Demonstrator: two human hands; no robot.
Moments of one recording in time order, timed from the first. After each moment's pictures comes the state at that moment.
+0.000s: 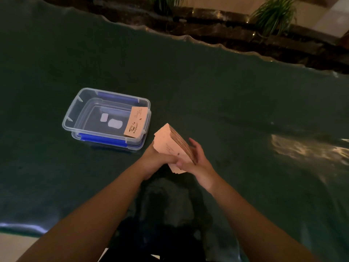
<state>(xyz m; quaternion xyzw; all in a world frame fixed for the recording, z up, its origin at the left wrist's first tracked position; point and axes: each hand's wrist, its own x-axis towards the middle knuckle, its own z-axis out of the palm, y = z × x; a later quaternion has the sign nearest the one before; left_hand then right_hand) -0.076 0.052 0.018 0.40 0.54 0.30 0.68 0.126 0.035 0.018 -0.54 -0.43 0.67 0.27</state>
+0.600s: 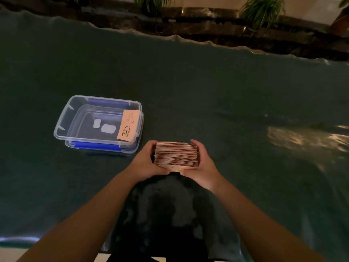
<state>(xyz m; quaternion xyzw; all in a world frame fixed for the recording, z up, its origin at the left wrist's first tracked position) -0.094 0.051 -0.007 0.56 0.60 0.16 0.55 0.154 0.029 -0.002 -0.59 -0.52 0.57 0.26</state>
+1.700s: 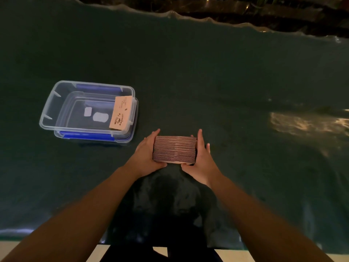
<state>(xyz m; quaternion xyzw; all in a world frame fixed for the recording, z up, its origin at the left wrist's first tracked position) -0.078 0.050 -0.036 0.66 0.60 0.11 0.43 0.160 0.022 -0.039 -0.64 -0.61 0.45 0.13</state>
